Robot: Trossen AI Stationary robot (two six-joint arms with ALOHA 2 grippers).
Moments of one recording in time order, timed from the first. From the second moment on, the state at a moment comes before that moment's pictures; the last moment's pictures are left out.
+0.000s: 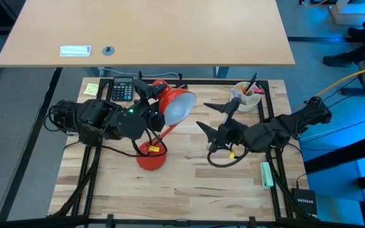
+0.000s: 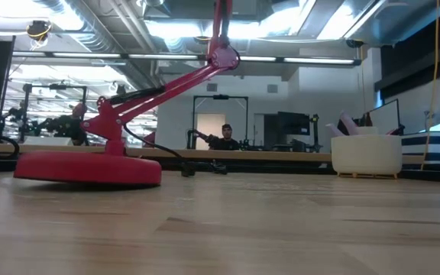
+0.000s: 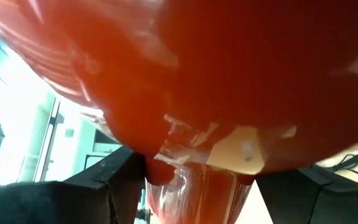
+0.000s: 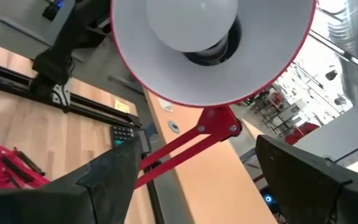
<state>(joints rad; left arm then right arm) -0.37 1.72 2.25 -1.11 -1.18 0.80 0.48 1.43 1.60 -0.37 1.01 -0.56</state>
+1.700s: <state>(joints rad) -0.35 1.75 2.25 -1.10 -1.28 0.70 0.45 1.79 2.21 -0.63 1.03 -1.27</state>
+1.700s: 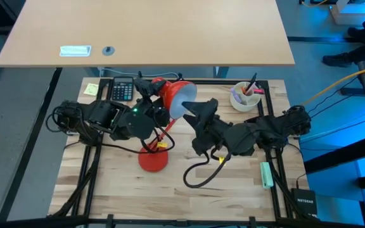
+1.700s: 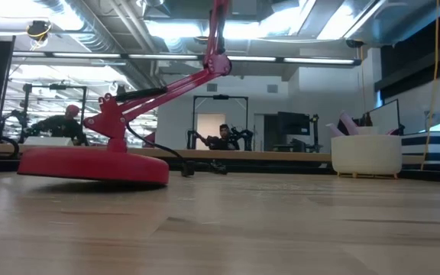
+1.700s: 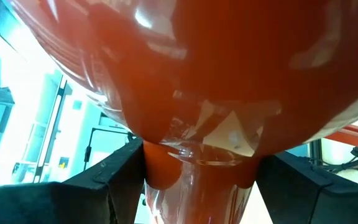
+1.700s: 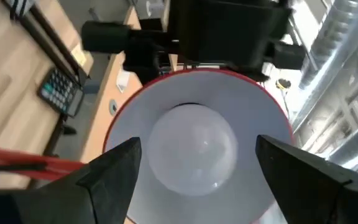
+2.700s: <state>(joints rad) -0.36 1.75 2.25 -1.10 -1.27 0.71 0.38 1.80 2.21 -0.63 0.99 -1.60</state>
